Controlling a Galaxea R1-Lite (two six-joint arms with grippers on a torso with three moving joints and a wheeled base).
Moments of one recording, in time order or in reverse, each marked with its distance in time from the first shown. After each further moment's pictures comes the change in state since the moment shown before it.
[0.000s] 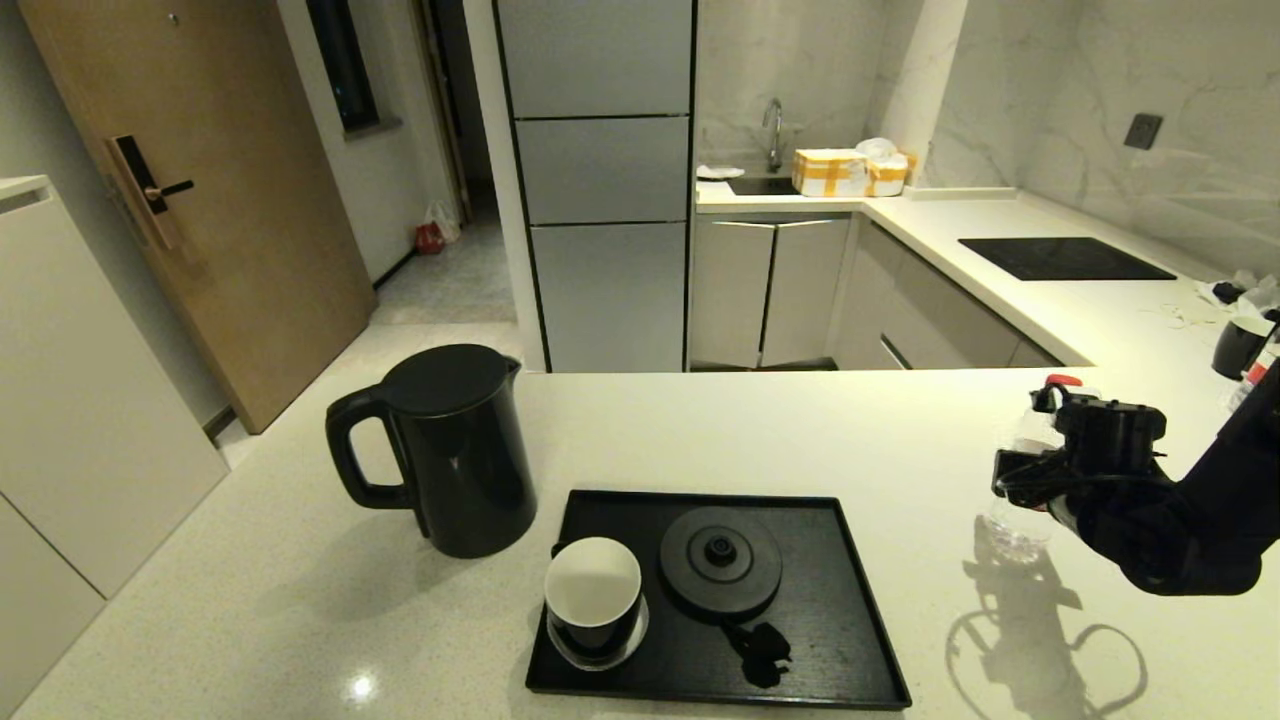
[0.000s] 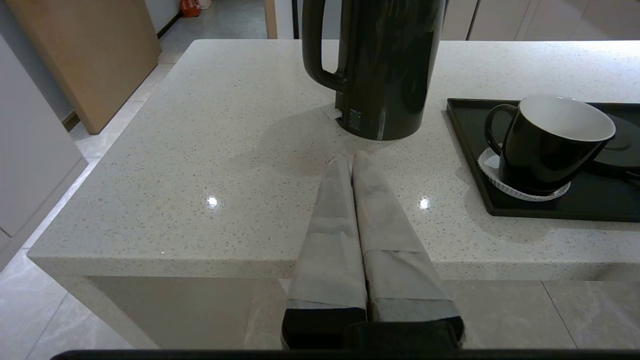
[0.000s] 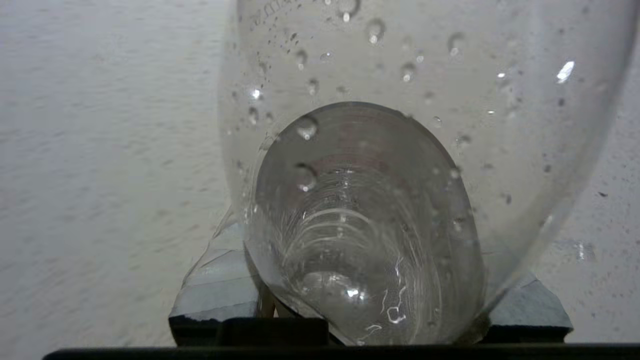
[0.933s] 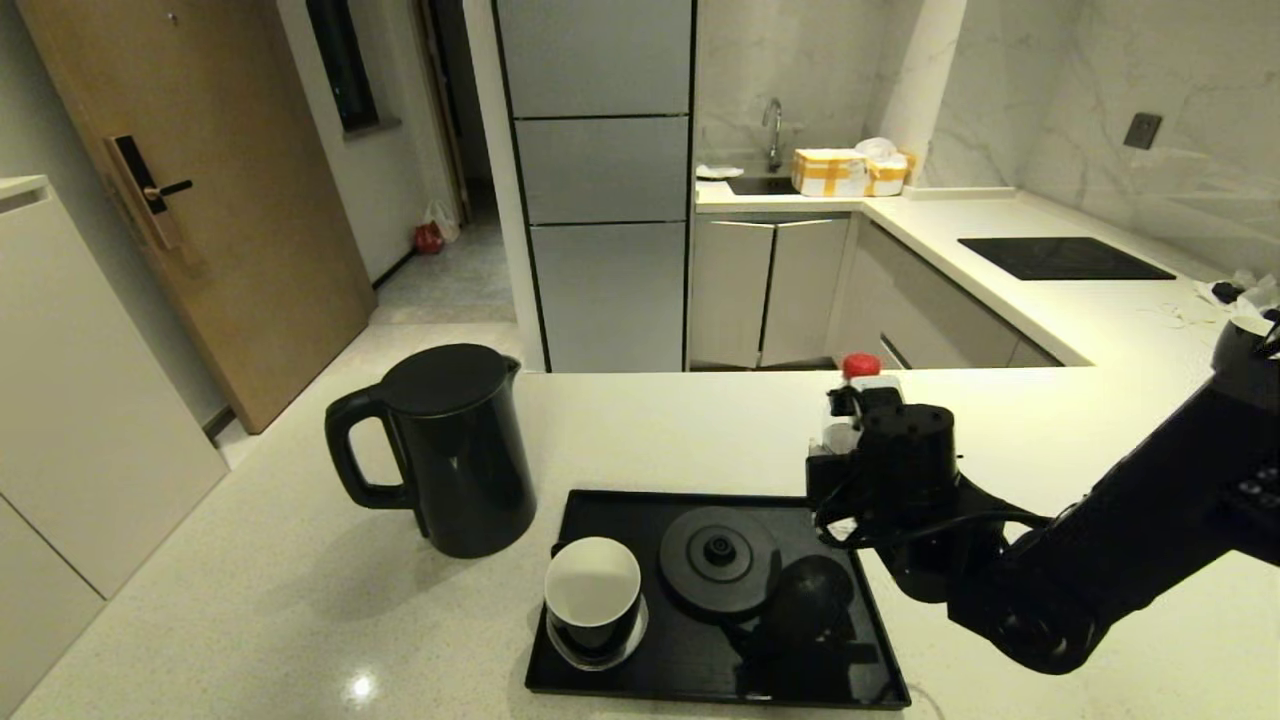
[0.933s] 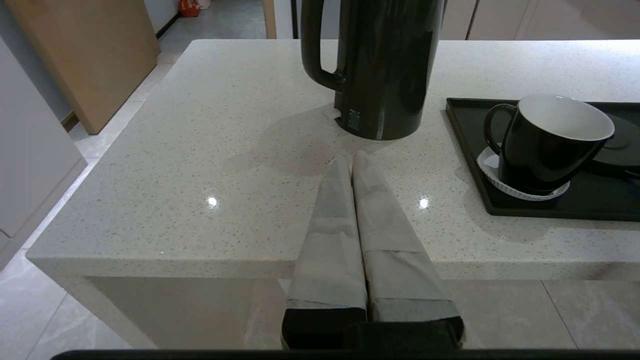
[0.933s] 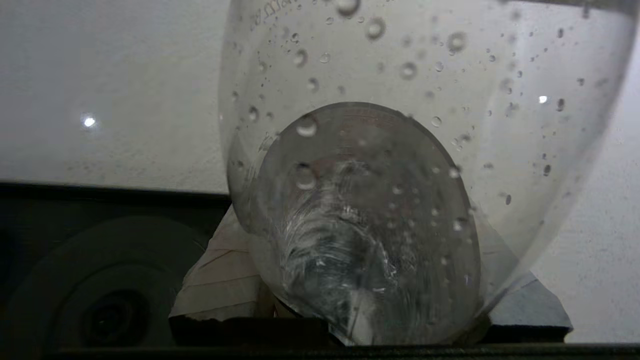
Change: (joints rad) left arm 0.000 0.000 0.000 0.000 0.000 0.000; right arm 0.633 -0.112 0.001 0.039 -0.310 0.051
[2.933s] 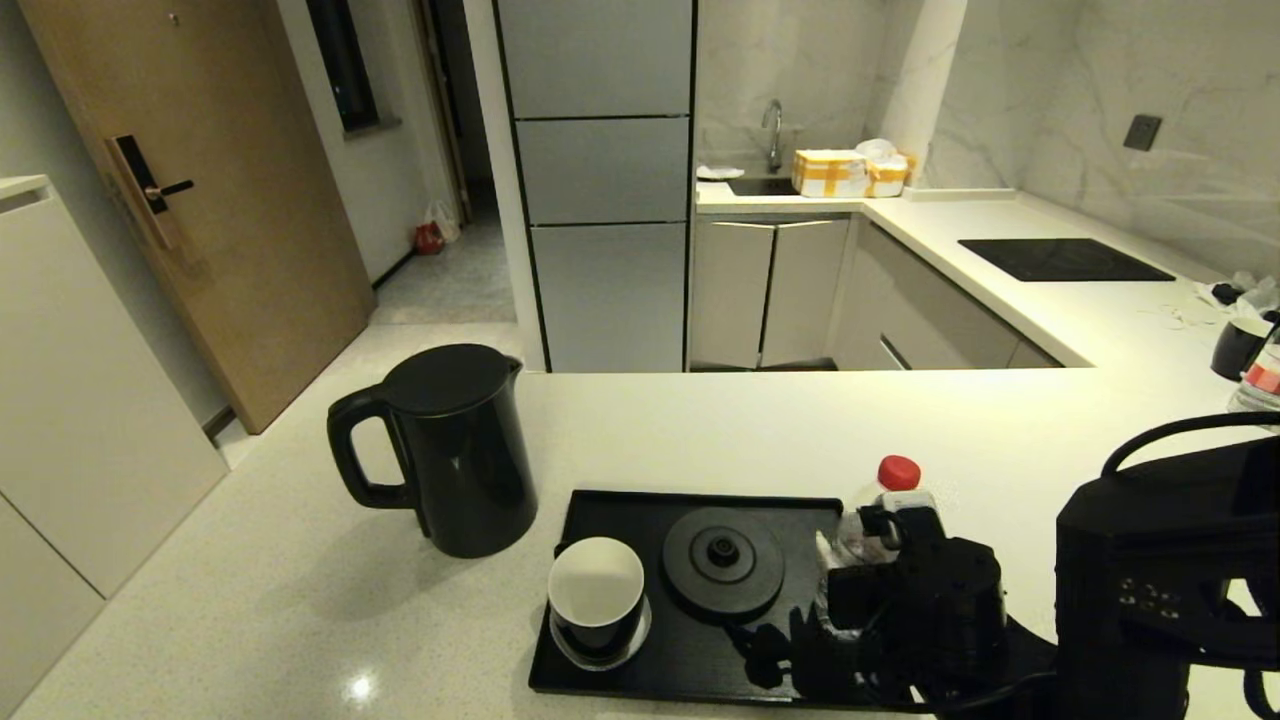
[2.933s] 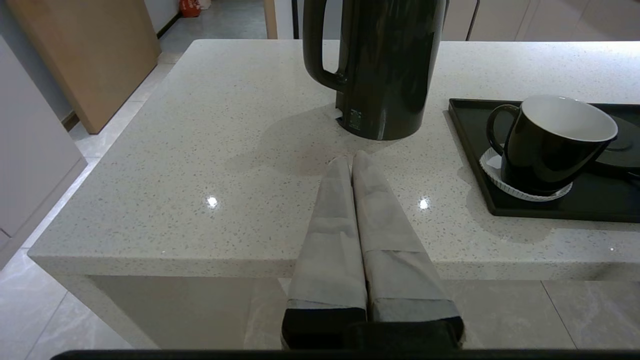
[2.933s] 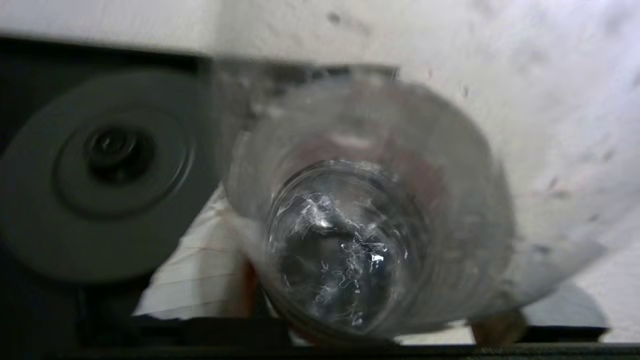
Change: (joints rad) left arm 0.000 0.000 0.000 0.000 0.000 0.000; right arm 0.058 0.141 0.424 -0.491 0.035 0.086
